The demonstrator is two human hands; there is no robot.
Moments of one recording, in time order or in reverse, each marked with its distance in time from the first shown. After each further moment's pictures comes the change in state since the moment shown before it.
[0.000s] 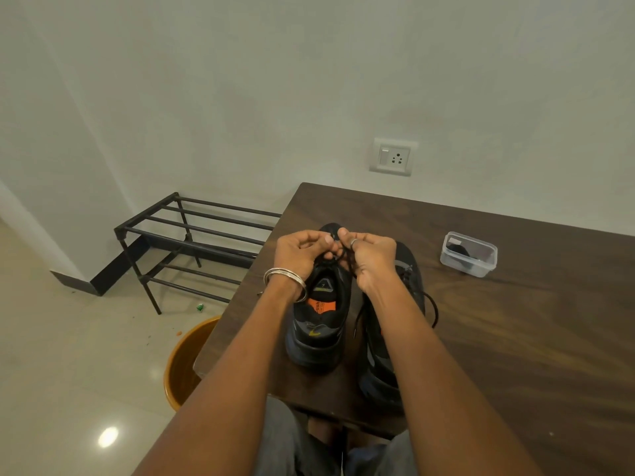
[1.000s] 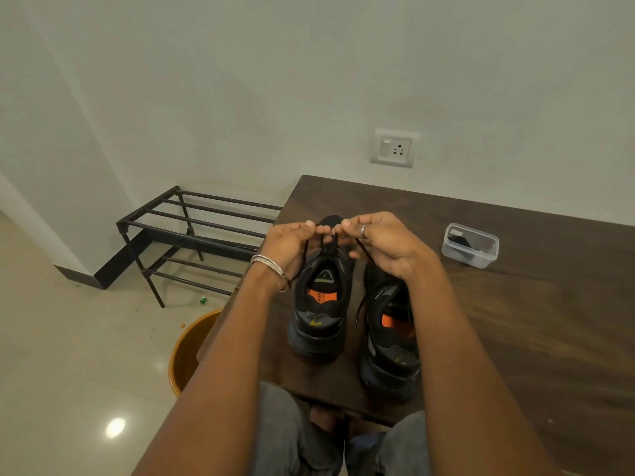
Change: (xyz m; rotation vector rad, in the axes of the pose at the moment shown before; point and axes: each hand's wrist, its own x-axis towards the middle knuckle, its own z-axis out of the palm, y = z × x) left_hand -0.003 0.021 -0.015 -0.207 -0.096 -0.178; right_hand -0.012 -0.038 -0.028 -0.394 -0.482 -0.083
